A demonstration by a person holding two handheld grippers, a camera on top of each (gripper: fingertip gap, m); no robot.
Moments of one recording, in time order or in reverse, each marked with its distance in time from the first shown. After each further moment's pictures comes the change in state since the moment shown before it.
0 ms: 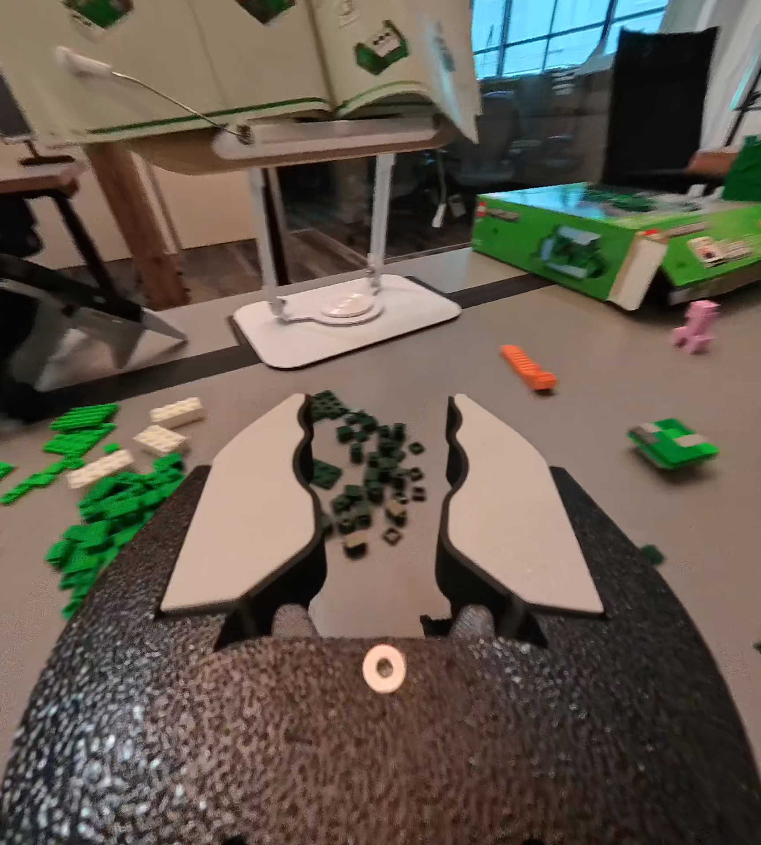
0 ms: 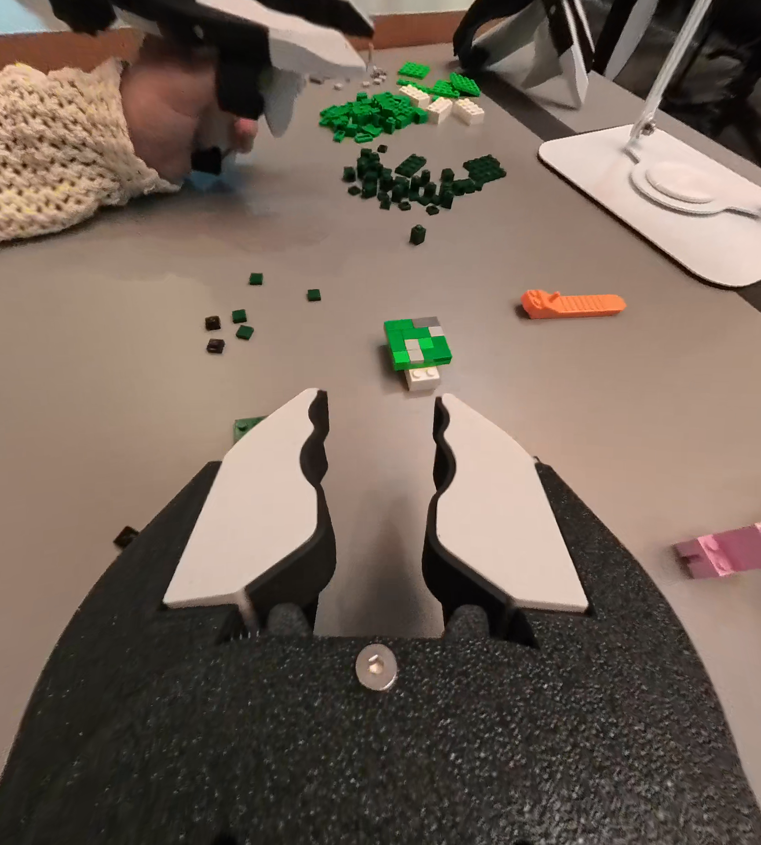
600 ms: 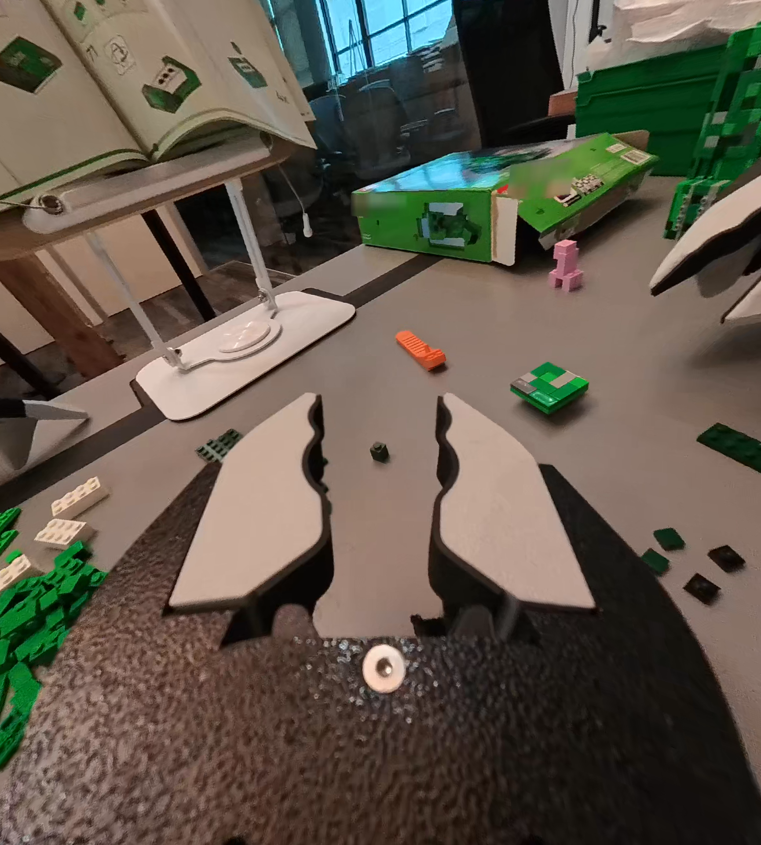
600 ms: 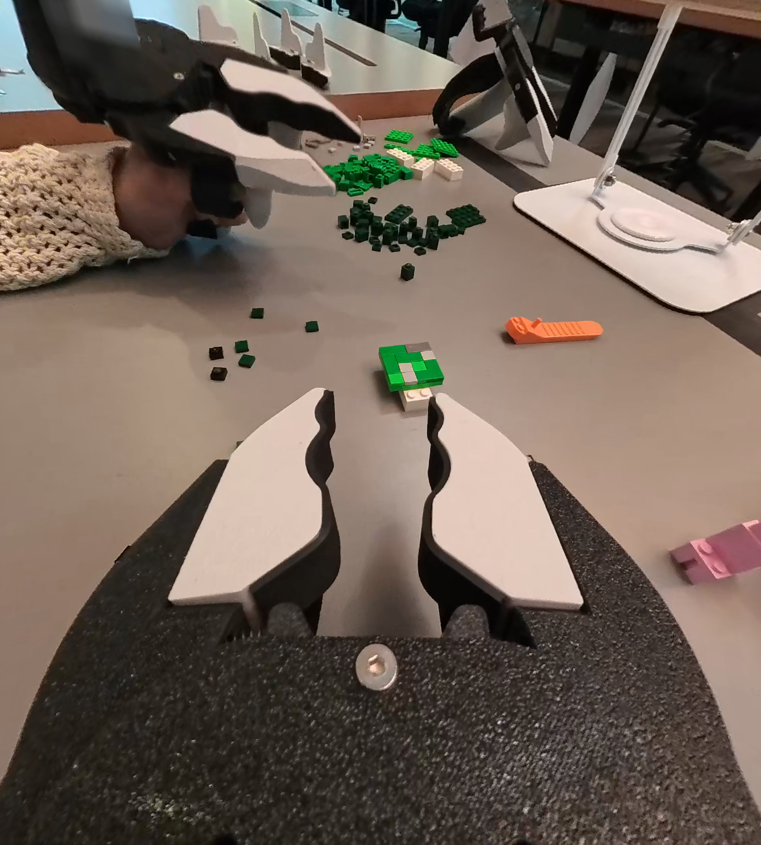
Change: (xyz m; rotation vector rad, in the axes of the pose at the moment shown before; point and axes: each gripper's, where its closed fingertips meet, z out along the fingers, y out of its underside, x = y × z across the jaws) left arm 0.069 0.003 -0.003 0.006 0.201 0.218; right arm 0.001 -0.010 -0.005 0.107 0.024 0.013
